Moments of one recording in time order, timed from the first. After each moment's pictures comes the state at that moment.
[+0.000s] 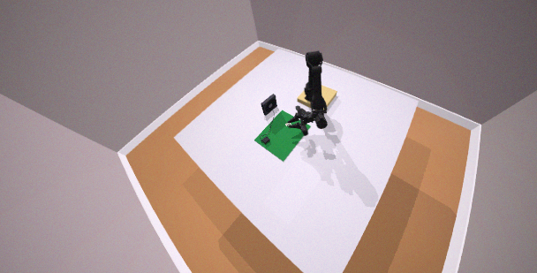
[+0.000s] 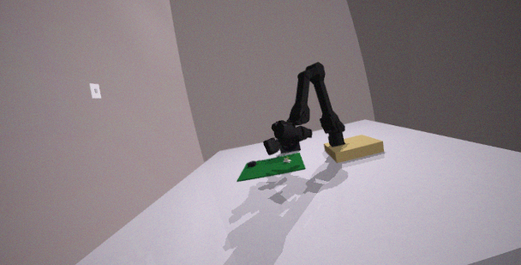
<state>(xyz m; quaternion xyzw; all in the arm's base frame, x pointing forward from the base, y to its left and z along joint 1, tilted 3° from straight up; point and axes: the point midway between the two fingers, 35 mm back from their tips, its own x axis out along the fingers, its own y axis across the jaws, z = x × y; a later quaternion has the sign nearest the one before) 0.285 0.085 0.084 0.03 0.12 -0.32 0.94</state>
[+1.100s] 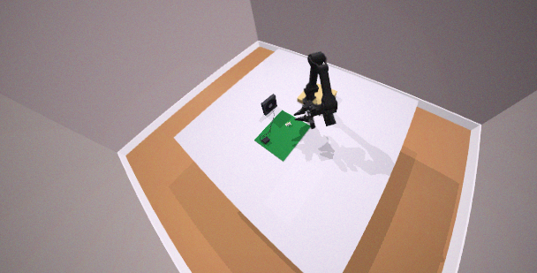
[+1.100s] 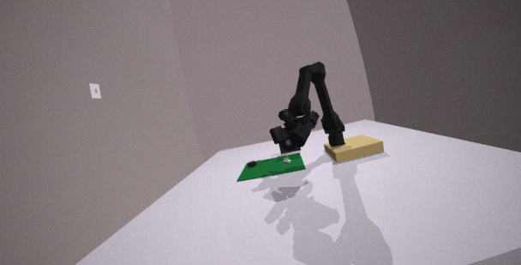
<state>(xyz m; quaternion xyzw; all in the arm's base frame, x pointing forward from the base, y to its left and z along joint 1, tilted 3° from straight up) 0.244 0.103 0.128 0.02 0.10 -0.33 0.94</state>
